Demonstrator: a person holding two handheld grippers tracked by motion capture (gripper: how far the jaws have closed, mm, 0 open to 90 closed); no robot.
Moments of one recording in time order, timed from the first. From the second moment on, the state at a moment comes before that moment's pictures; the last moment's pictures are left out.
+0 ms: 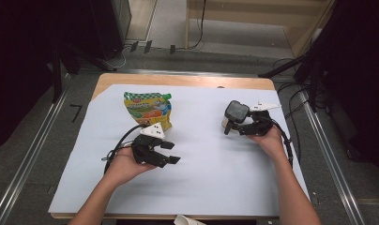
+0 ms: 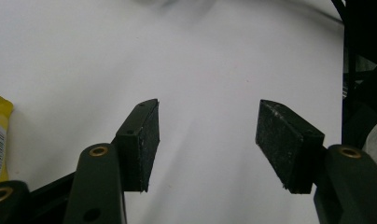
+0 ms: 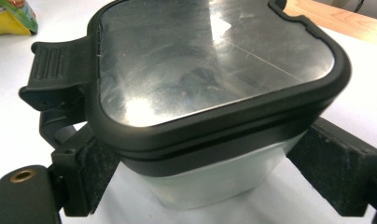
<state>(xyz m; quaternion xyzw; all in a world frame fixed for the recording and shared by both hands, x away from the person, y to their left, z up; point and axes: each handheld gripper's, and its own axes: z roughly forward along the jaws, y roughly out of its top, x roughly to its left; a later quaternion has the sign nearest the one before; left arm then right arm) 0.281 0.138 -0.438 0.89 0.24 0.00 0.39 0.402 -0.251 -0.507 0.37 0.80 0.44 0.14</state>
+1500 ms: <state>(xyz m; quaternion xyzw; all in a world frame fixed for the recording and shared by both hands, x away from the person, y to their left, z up) 0.285 0.146 -0.438 0.88 0.25 -0.01 0.40 0.398 -0.221 -0.520 0.40 0.77 0.46 0.19</state>
